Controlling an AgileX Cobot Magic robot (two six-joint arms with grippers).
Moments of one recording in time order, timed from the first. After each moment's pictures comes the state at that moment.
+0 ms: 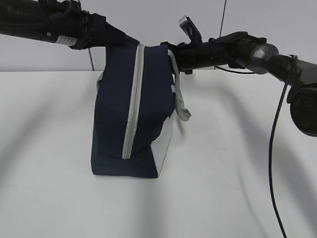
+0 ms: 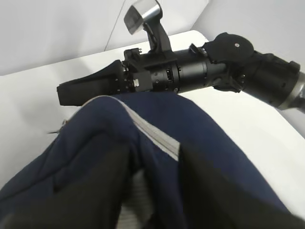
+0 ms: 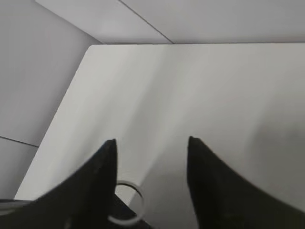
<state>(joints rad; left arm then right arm) -0.18 1.83 -1.39 -1.34 0.77 1.22 0.13 2.71 -2.44 -1.87 -0.85 2.37</state>
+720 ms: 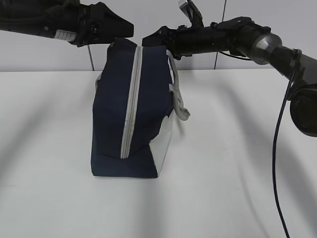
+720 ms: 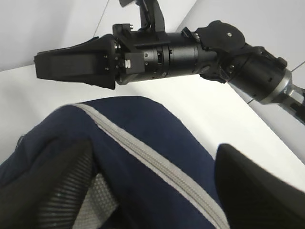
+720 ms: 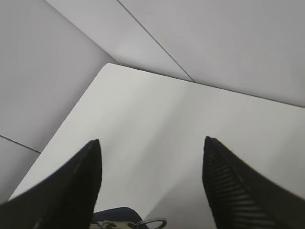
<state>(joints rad) -0.18 1.81 -1.39 -1.35 0.82 1.18 0.13 2.71 -2.57 -1.88 -0.85 2.32</state>
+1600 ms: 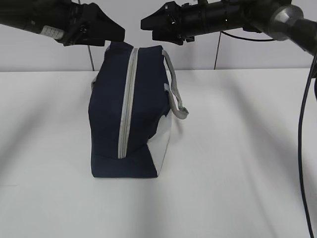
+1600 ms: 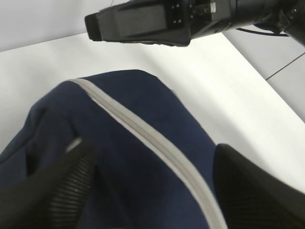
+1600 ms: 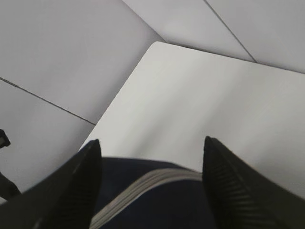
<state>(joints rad) -0.18 1.72 -1.40 -1.09 0.82 0.96 0.11 2.52 -2.41 -1.88 -1.04 2.38</state>
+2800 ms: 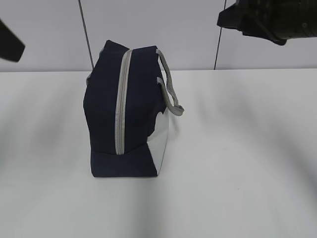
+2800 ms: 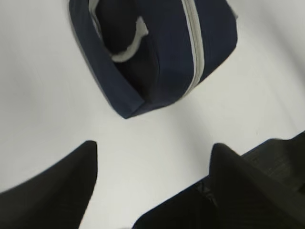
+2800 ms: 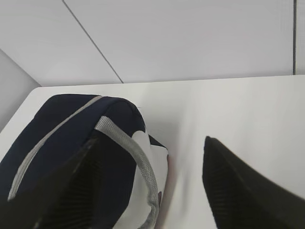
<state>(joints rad) -0.18 1.16 -1.24 -0.38 1.18 0.24 0.14 1.43 -1.05 -1.85 -0.29 2.07</state>
